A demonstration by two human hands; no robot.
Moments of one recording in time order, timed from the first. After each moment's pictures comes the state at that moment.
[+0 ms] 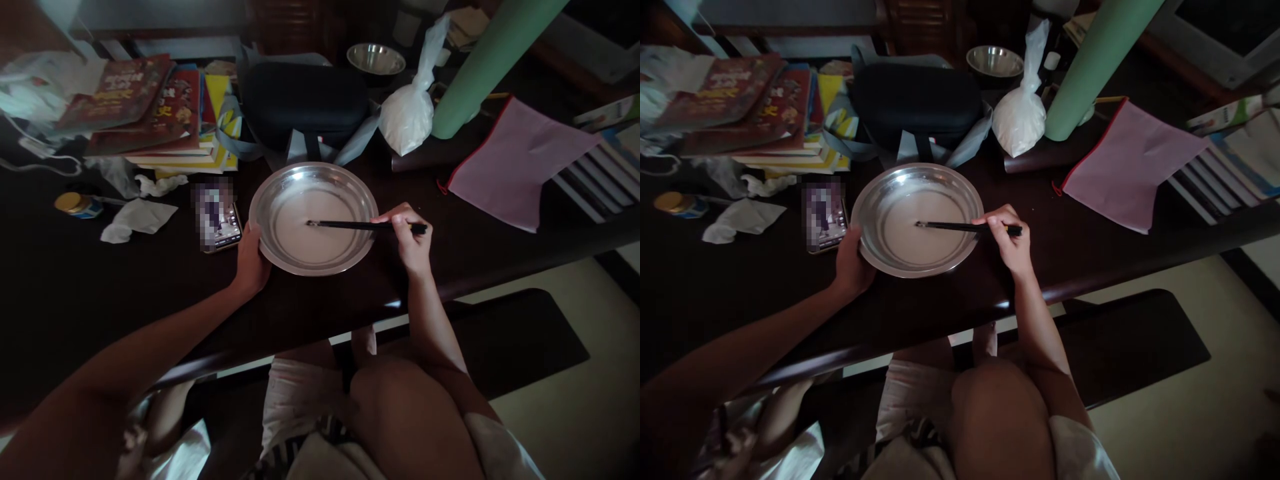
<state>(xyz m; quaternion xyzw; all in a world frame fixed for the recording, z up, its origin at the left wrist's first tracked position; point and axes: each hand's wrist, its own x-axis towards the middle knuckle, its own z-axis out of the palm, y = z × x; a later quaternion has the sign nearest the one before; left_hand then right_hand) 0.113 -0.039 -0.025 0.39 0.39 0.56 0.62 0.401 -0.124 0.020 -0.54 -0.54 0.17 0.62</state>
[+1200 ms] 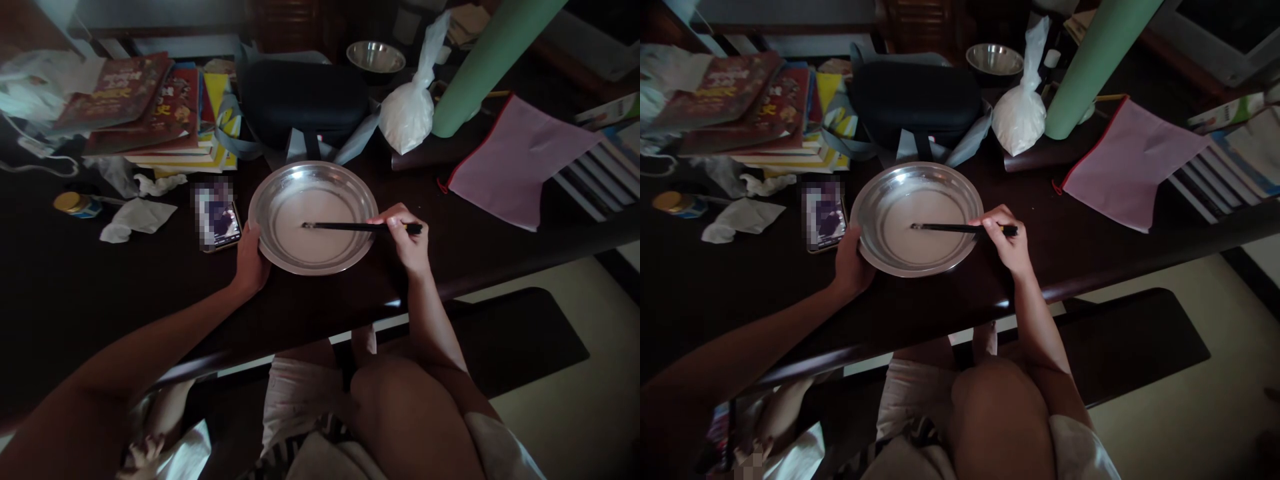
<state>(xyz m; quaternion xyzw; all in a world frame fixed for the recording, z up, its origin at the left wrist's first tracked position) 0.115 -0.040 -0.021 0.38 0.39 0.56 0.62 0.403 -0.124 0.018 -0.51 -0.58 0.19 0.61</state>
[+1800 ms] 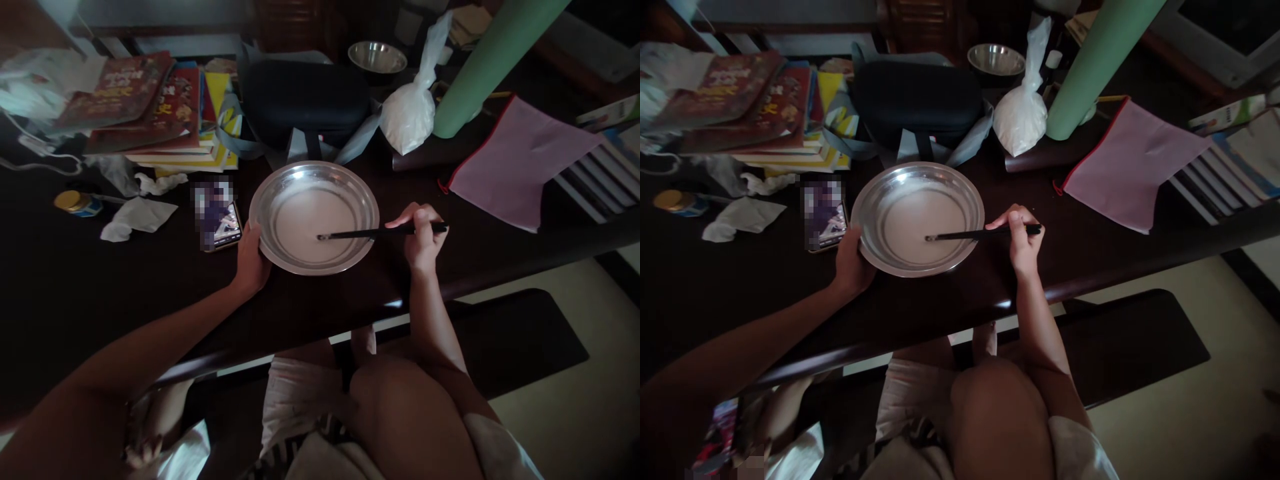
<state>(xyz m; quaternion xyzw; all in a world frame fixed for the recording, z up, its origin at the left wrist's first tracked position) 0.115 -0.040 -0.022 0.38 0.40 0.56 0.61 0.401 -0.125 0.020 -0.50 -0.50 0.15 0.69</state>
